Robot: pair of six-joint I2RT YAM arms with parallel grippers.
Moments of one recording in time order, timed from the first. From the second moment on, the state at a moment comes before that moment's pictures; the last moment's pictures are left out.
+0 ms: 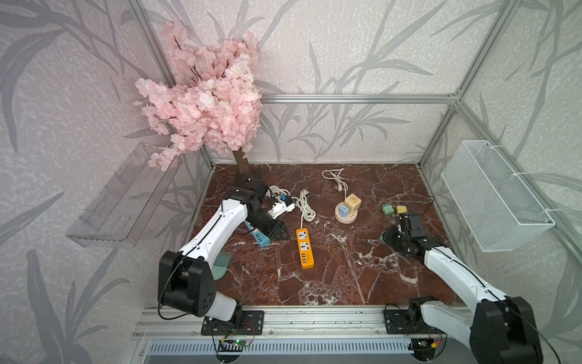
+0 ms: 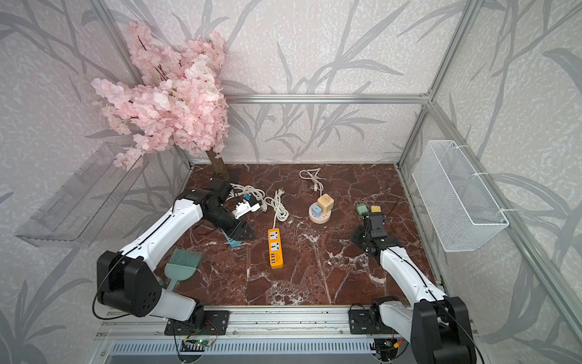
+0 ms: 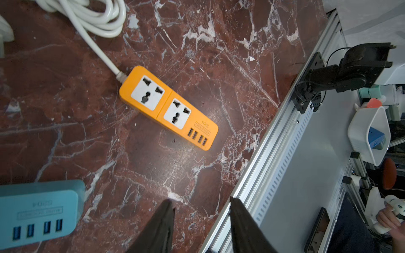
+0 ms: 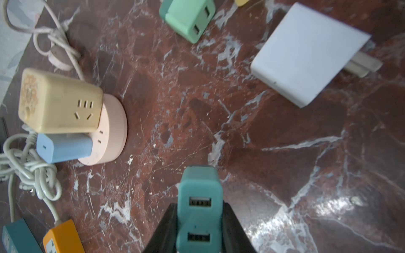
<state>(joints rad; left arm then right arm) -0.25 1.46 1.24 -1.21 0.63 0.42 0.10 1.12 0.56 -0.37 -0.04 0.81</state>
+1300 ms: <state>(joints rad) -0.21 1.40 1.03 -1.07 0.59 0.34 -0.02 1.10 0.55 -0.29 -0.03 0.88</state>
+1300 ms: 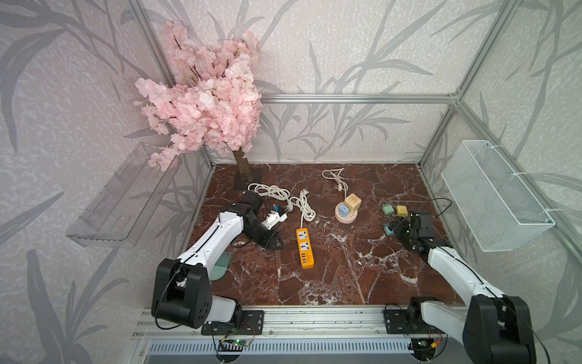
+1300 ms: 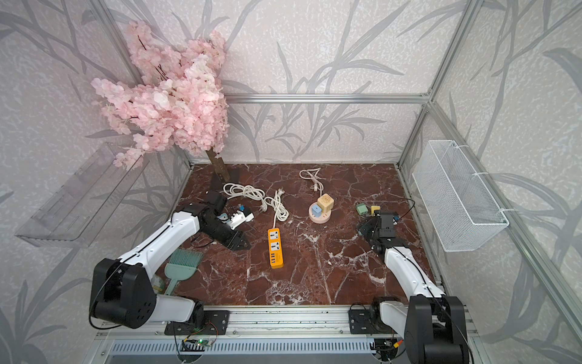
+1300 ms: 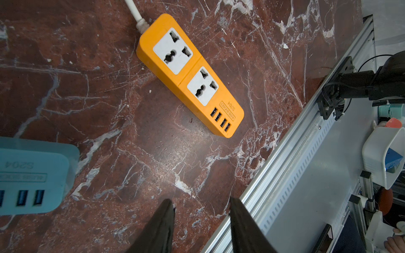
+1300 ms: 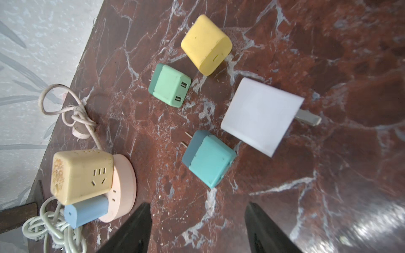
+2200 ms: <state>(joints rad) -0.20 1.39 1.03 -1.07 0.58 0.34 0.42 1.81 1.49 -0.82 0.13 0.88</state>
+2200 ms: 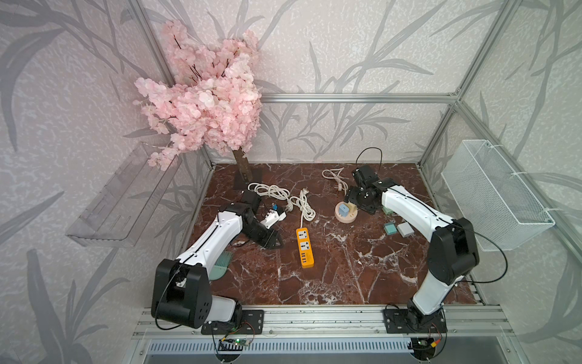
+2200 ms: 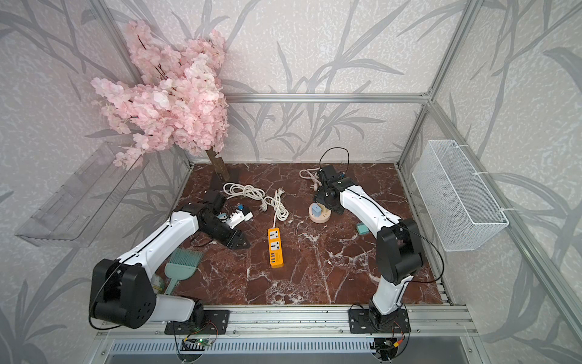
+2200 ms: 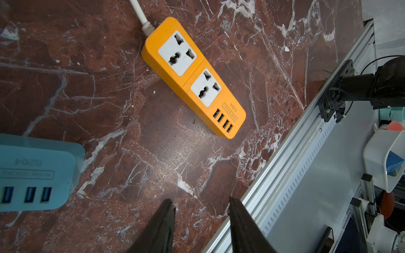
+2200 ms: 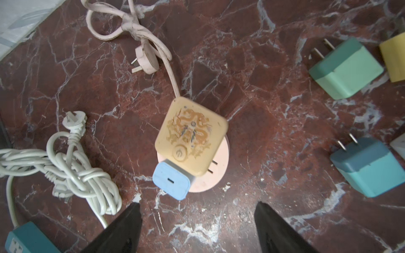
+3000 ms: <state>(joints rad) -0.20 1.36 1.03 -1.07 0.59 0.34 0.41 2.11 1.77 -0.96 0.17 0.90</state>
